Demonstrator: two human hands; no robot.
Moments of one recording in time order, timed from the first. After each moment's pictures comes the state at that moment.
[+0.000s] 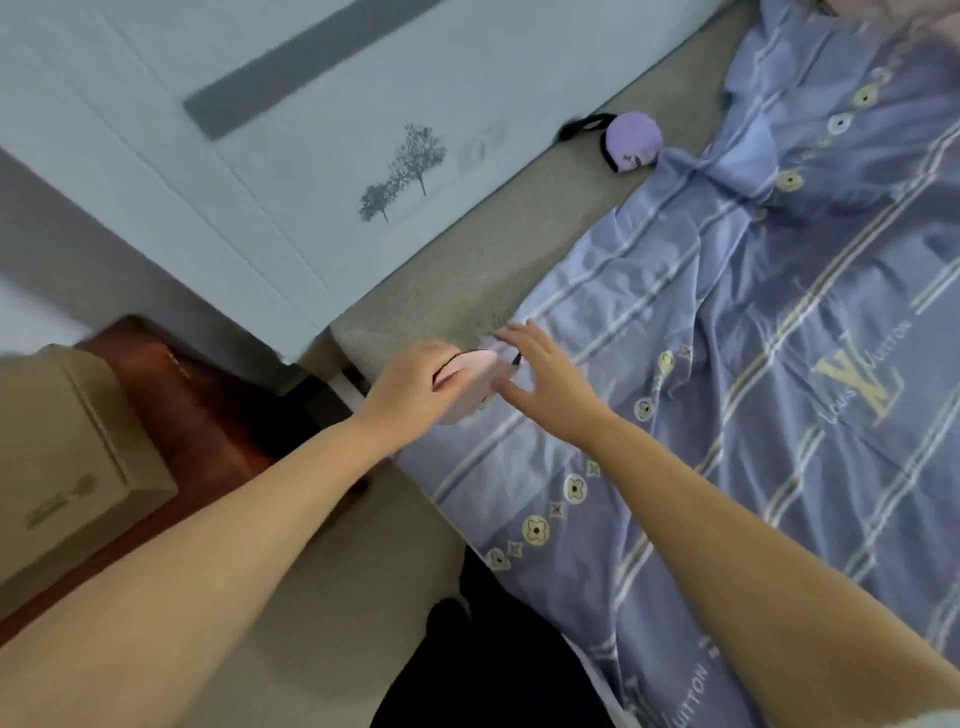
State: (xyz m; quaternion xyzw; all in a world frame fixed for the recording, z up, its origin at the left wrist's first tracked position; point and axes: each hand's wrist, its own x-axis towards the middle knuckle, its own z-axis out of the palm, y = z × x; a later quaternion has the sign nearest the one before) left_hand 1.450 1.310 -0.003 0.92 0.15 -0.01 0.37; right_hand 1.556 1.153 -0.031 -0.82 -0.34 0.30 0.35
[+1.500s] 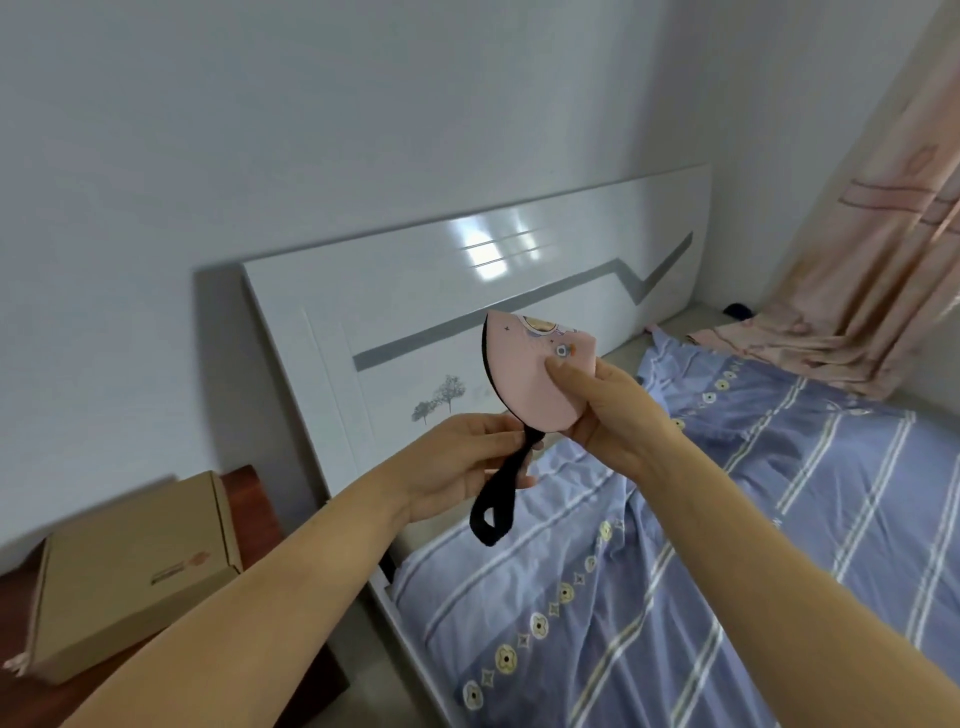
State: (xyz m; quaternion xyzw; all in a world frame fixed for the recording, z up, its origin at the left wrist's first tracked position) left_hand 1.360 1.199 0.255 0.58 0.04 -0.03 0.81; right_hand 1.479 1.066 0.295 -0.52 -0.22 0.38 0.73
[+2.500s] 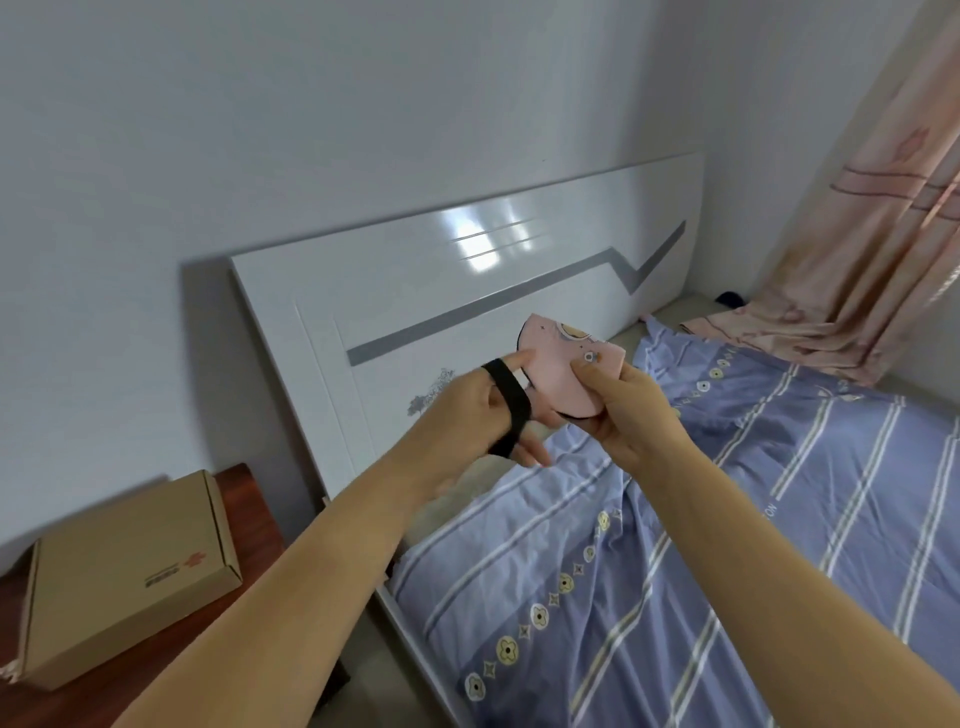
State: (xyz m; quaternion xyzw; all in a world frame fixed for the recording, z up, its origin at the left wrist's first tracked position) left_hand 1.360 1.184 0.296 0.69 0.08 0.10 0.71; right_hand 1.488 1.062 0.277 -0.55 -0.13 0.28 0.78
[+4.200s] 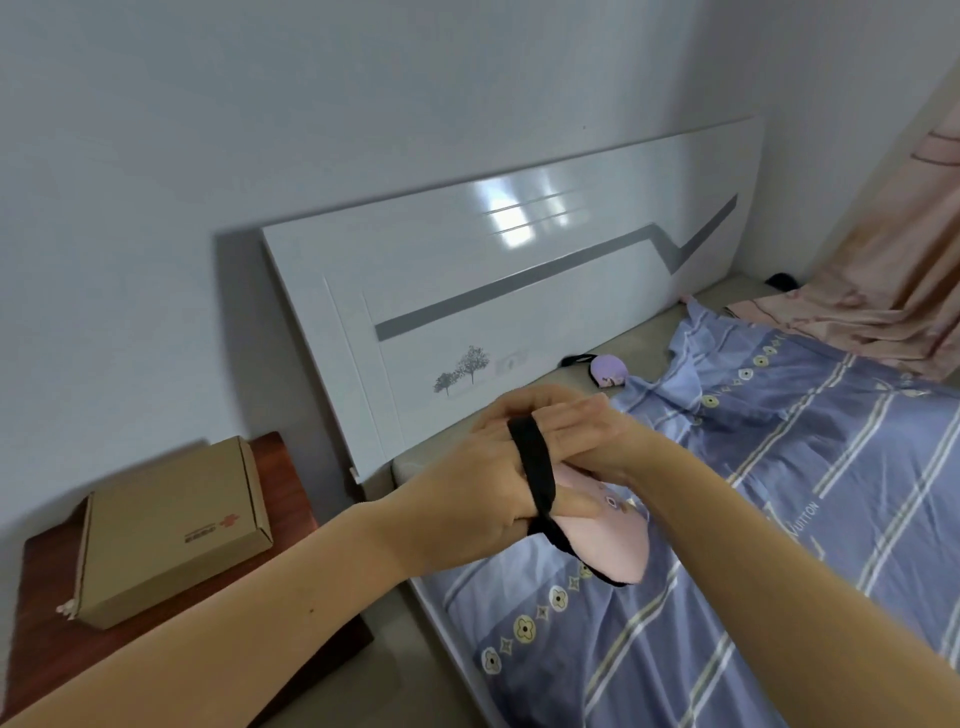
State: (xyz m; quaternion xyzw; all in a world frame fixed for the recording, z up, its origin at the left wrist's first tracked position) left_hand 1.315 1.169 0.283 0.95 -0.22 0.22 0.11; right_hand 1.454 1.082 0.281 -0.66 -0.49 0.40 0.41
